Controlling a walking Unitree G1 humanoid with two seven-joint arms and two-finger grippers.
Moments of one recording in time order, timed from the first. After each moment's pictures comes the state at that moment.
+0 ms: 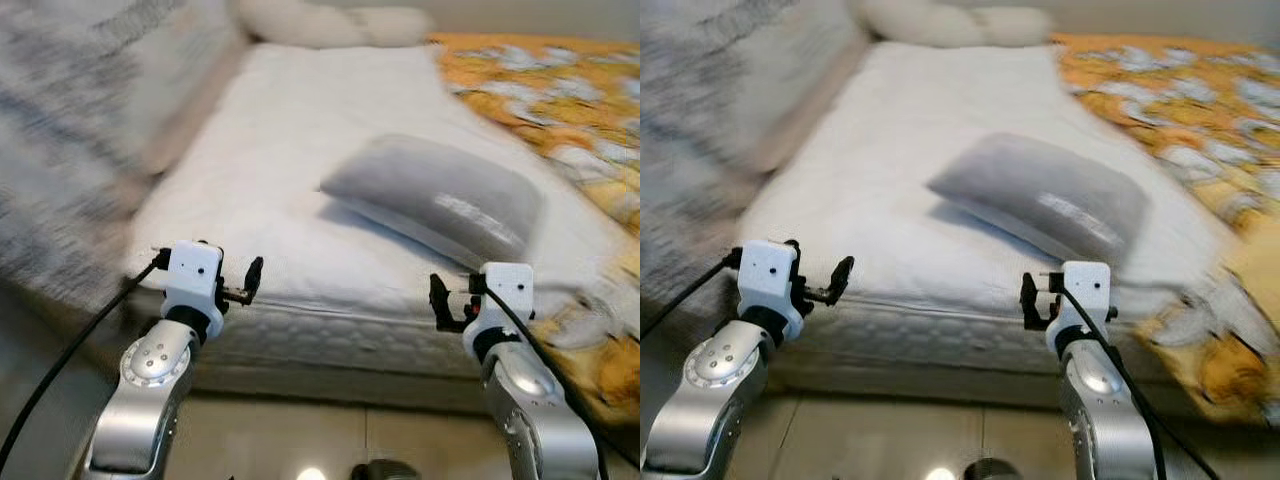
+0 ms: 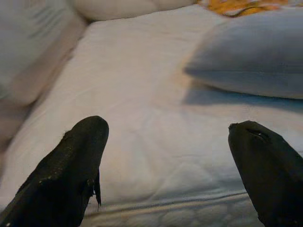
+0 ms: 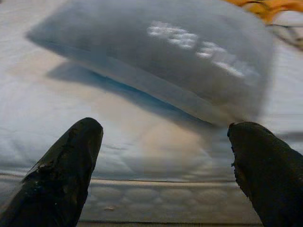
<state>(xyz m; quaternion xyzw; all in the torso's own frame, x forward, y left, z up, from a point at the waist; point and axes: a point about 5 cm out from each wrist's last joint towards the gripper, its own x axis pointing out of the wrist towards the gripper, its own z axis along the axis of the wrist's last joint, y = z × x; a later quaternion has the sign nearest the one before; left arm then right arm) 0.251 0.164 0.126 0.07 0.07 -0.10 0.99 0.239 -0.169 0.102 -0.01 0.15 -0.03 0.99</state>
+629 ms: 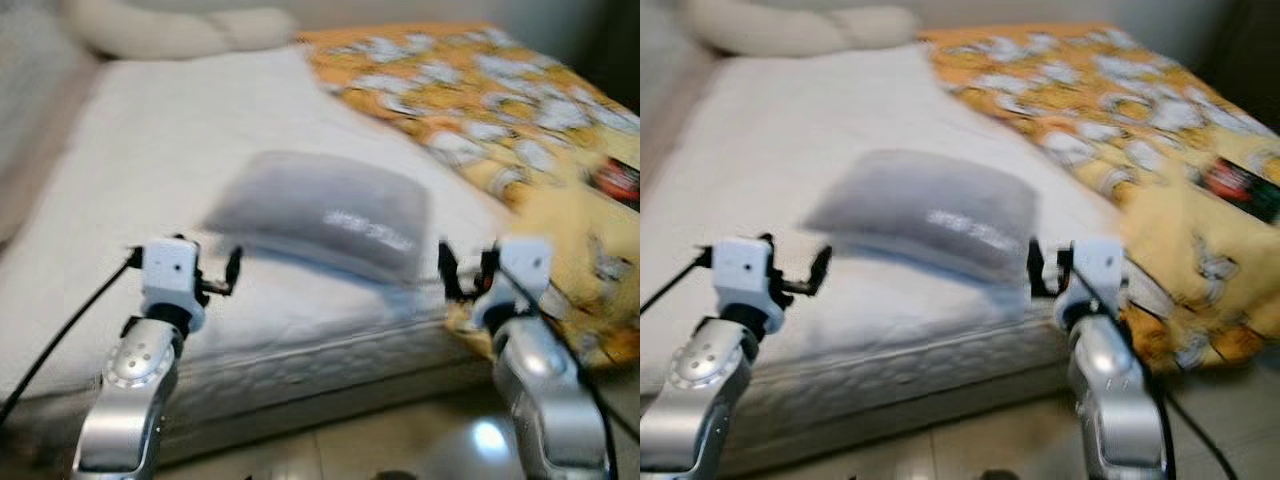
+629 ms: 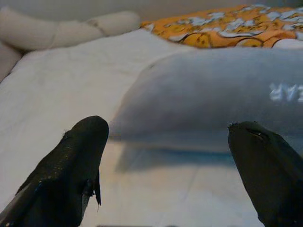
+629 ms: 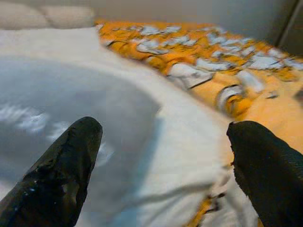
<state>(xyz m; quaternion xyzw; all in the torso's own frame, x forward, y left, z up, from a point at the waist) 0.252 0.179 0.129 0.06 0.04 -0.05 1.00 0.257 -0.178 0.134 -0.03 0.04 -0.02 1.00</state>
